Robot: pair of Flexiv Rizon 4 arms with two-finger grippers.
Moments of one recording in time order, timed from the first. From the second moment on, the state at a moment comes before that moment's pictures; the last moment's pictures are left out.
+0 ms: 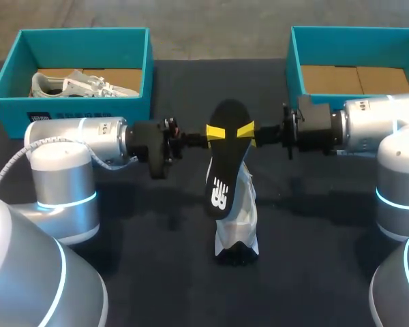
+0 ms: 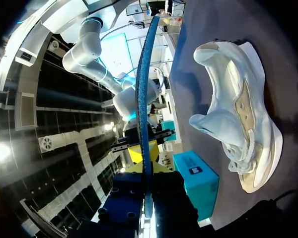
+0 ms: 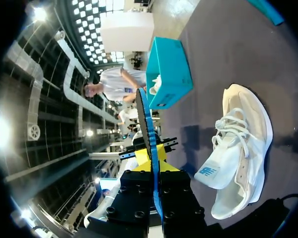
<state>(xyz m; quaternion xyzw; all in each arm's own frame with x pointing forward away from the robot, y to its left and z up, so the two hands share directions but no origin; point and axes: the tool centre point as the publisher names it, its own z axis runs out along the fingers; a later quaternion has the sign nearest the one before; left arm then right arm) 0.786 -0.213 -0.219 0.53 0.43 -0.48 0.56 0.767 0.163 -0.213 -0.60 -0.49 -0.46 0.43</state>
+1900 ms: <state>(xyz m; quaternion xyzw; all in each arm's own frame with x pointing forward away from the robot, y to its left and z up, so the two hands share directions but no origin) 0.695 -0.178 -0.198 0.50 0.52 -0.55 0.42 0.687 0.062 -0.262 -0.69 -0.50 -0.38 0.36</state>
